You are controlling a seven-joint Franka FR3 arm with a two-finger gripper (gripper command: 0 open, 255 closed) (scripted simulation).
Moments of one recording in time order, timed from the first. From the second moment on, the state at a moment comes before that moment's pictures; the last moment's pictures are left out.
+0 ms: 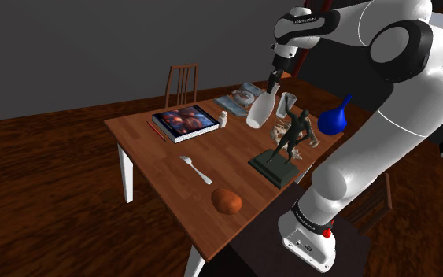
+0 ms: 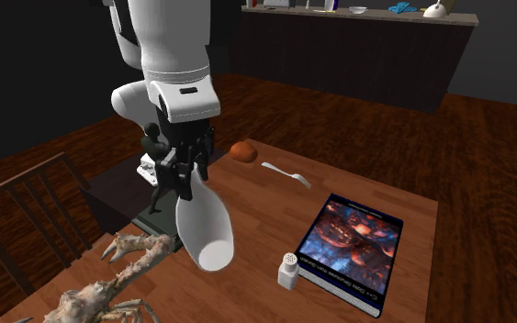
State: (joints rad) arm -0.25 -0.06 -0.28 -1.94 -0.05 1.86 -0.75
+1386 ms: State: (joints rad) arm -0.26 -0.02 -0.29 -2.08 -0.04 2.04 -0.75
